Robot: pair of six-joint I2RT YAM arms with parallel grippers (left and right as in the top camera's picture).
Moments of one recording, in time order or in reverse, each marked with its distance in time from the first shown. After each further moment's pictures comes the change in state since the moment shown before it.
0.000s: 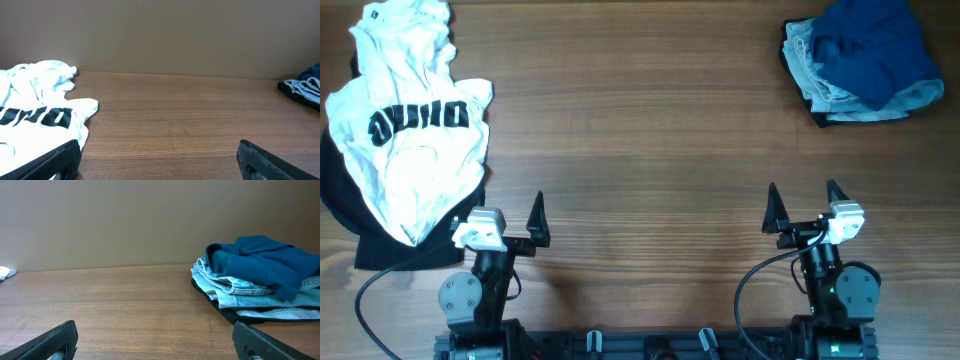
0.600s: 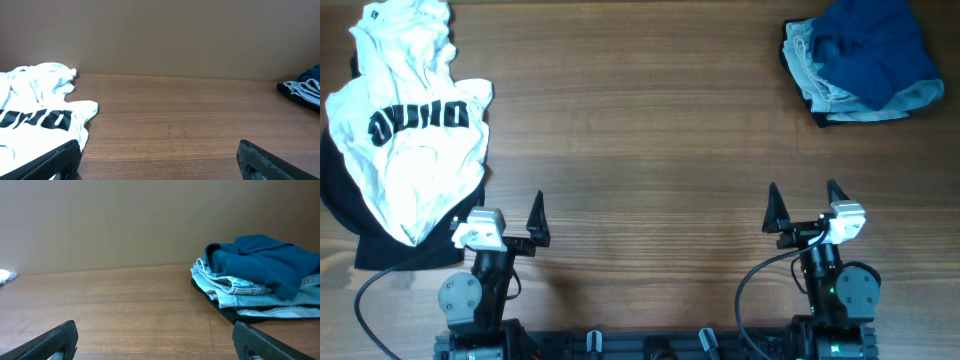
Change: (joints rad) left arm 0.000 0.000 0.000 0.011 0.005 0.000; right arm 0.000 0.000 0.000 0.011 0.006 0.031
